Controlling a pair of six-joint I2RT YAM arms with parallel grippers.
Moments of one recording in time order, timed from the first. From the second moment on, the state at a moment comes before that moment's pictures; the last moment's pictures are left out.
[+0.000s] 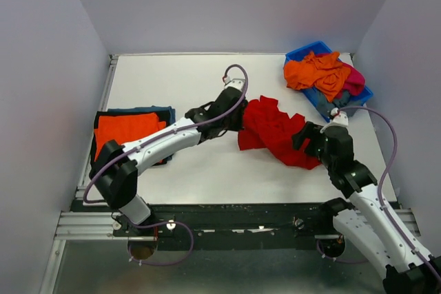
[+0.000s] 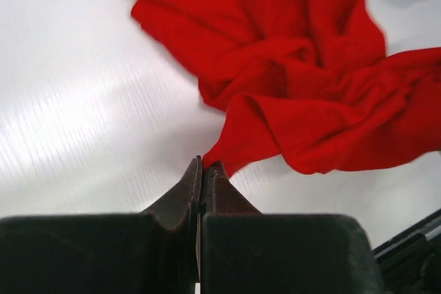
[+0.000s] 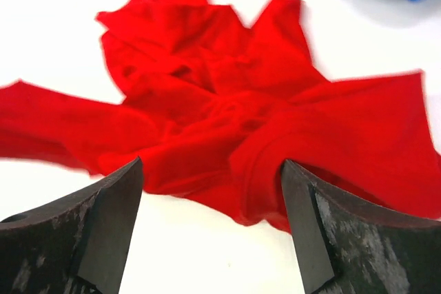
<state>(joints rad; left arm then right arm) -0.85 1.63 1.24 -0.35 -0.18 -0.57 0.34 0.62 0.50 -0.40 0.25 0.52</state>
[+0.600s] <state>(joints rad) -0.95 1.57 1.42 -0.38 -0.11 -0.30 0.34 0.64 0.57 -0.18 -0.28 0.29</state>
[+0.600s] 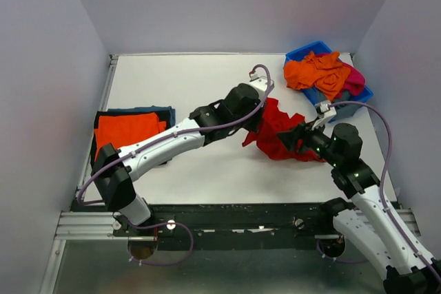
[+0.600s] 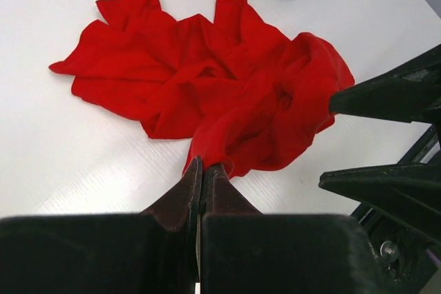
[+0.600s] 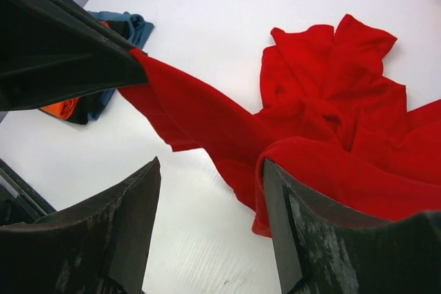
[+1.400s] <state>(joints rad) -0.96 1.68 1.87 -0.51 -0.23 -0.20 0.34 0.49 0.71 -0.47 0.14 0.37</state>
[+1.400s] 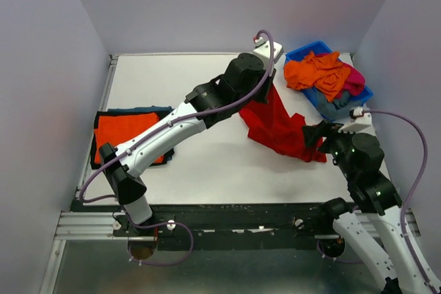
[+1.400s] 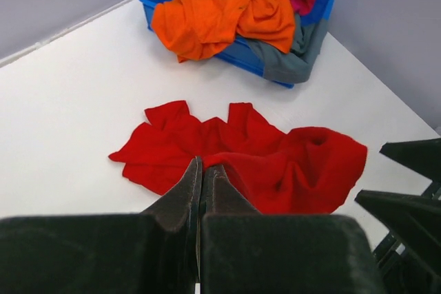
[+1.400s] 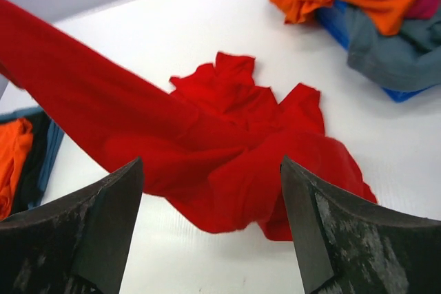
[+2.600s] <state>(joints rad) -0.99 1.80 1.87 -0.52 -0.06 -0.13 0.34 0.62 0.54 0.05 -0.25 0.23</state>
